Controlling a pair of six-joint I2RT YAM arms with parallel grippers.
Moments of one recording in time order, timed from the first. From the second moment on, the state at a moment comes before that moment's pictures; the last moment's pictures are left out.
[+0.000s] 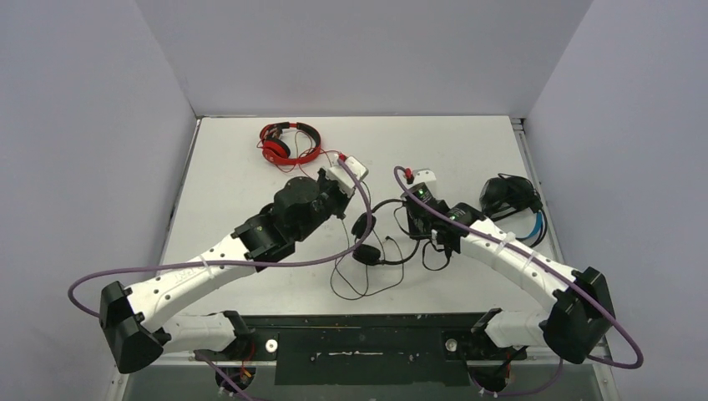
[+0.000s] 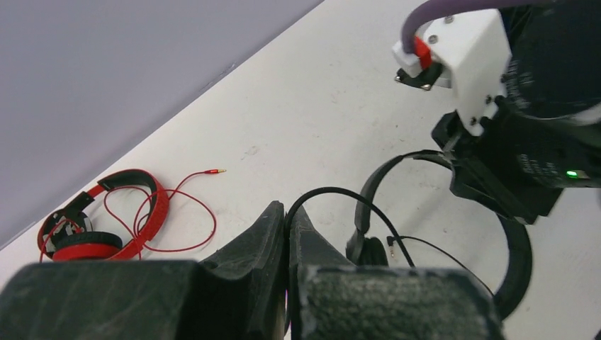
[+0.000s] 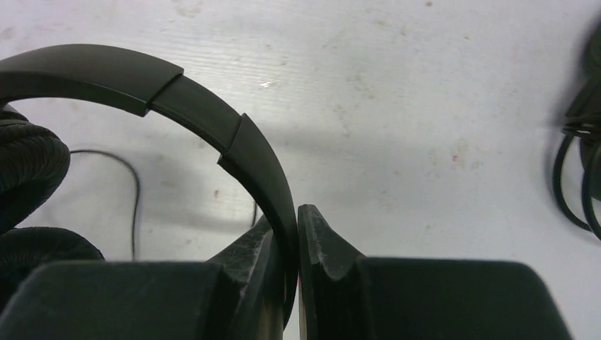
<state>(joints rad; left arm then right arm) -0.97 1.16 1.06 -0.04 -0.30 0.16 0.70 1.30 0.98 -0.67 0.38 0.42</state>
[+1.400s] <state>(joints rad) -0.52 1.44 0.96 0.37 0.29 -0.41 0.83 1.09 1.22 -0.76 0.18 0.36</state>
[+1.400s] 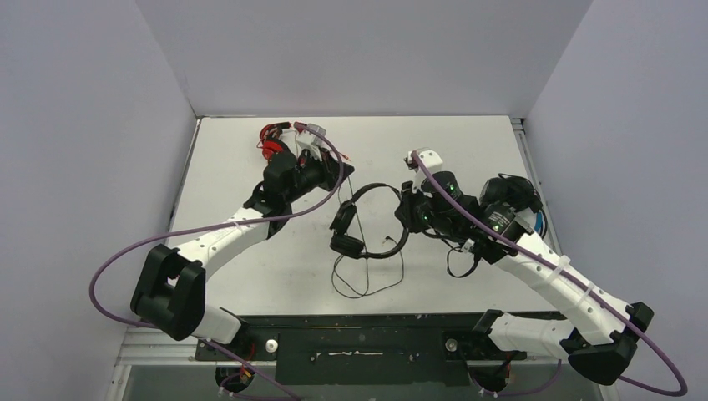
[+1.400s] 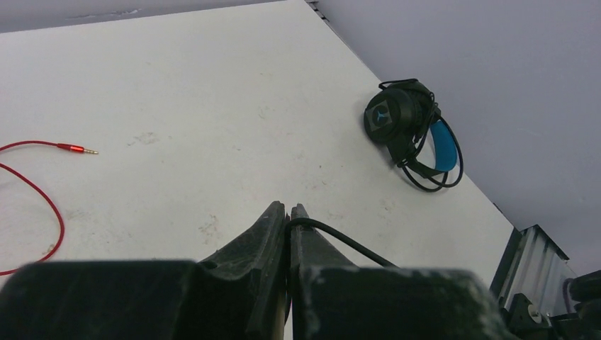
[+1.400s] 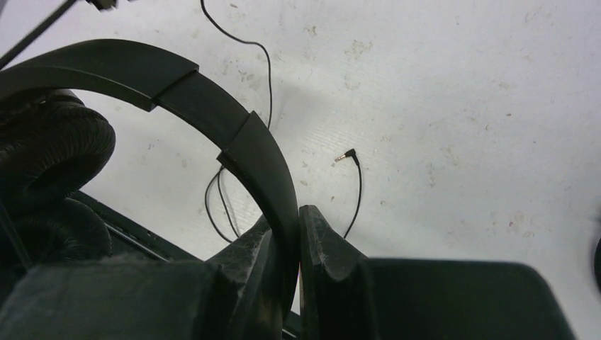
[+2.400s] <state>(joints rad) -0.59 1.49 0.72 0.99 0.30 -0.72 0.83 1.07 1.49 -0.69 0.28 0.71</state>
